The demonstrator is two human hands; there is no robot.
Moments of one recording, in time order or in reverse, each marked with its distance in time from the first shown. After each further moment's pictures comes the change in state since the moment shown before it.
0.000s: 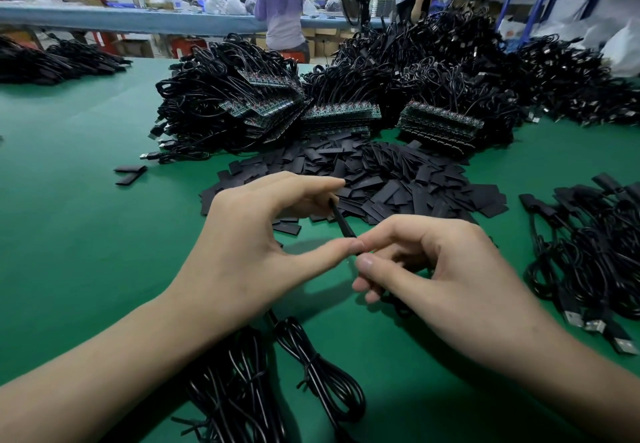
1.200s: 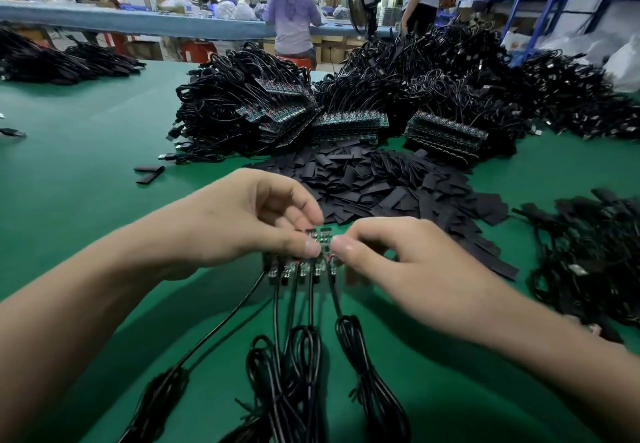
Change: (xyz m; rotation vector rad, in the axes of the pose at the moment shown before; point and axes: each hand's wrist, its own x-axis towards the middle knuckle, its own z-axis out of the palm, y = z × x) left_hand 0.022 -0.028 -0.045 -0.504 -0.542 -0.465; right_hand 0.024 -0.020 0.014 -0.340 -0.152 0.003
